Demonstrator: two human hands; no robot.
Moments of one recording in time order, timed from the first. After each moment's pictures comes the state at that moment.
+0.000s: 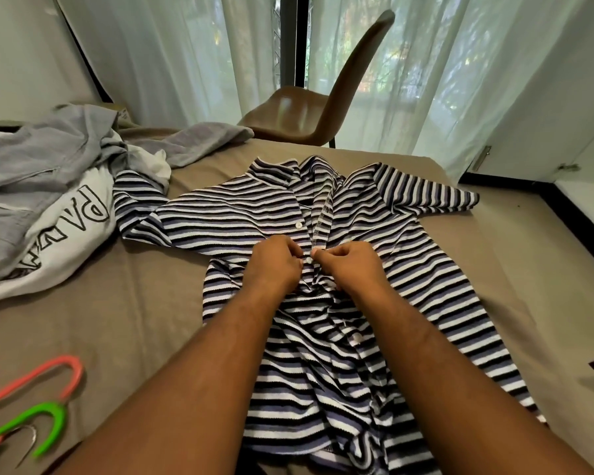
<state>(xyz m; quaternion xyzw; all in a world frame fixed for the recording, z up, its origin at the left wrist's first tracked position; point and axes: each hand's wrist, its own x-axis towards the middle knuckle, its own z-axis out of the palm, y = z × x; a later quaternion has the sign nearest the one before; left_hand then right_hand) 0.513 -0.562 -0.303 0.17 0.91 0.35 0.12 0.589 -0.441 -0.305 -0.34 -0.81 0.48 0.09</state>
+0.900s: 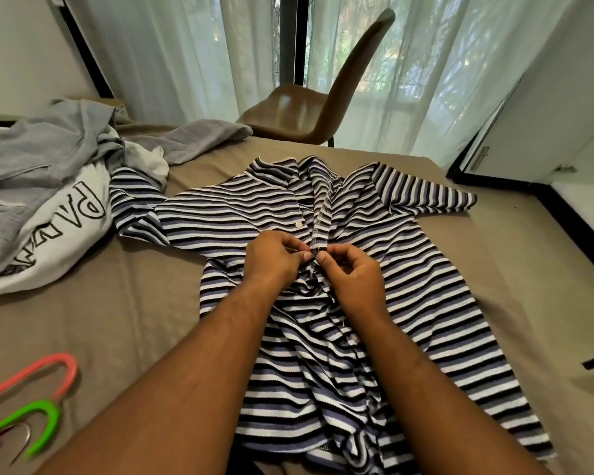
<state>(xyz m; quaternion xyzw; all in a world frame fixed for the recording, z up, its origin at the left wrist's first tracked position) 0.513 -0.559 -0.302 0.13 0.85 0.48 0.16 0.609 -0.447 -0.340 -0.25 -0.74 0.58 0.25</state>
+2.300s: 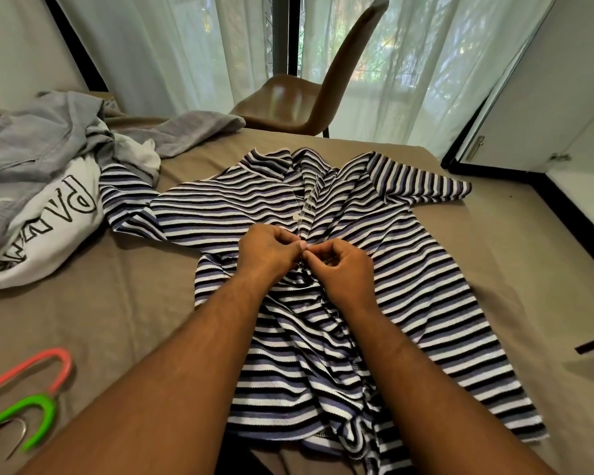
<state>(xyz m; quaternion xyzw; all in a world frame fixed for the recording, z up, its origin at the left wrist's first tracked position) 0.518 -0.562 -0.303 0.11 0.82 0.54 0.17 0.604 -0.449 -0.350 -0.23 -0.79 0.50 0.27</state>
